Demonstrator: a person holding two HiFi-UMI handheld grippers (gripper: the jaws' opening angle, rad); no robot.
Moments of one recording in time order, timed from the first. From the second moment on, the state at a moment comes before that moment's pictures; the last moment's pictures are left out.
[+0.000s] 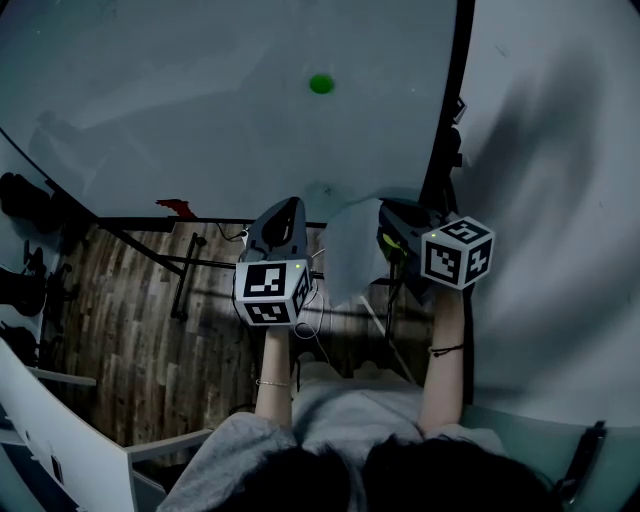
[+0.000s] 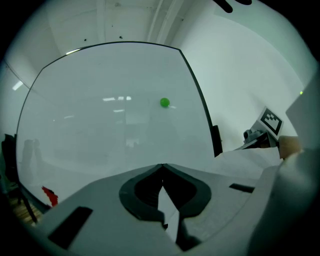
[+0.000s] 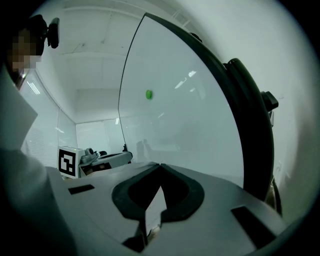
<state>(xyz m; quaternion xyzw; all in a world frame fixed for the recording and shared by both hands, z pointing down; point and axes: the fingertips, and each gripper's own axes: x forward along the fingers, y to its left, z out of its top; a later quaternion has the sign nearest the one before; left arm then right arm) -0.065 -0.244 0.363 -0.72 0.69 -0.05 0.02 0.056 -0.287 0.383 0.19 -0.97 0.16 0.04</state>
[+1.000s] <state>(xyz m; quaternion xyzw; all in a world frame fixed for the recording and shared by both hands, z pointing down) -0.058 -0.250 0.391 -0.74 0.67 -0.05 -0.04 0.046 -0.294 0.357 0.17 -0.98 0.11 0.00</state>
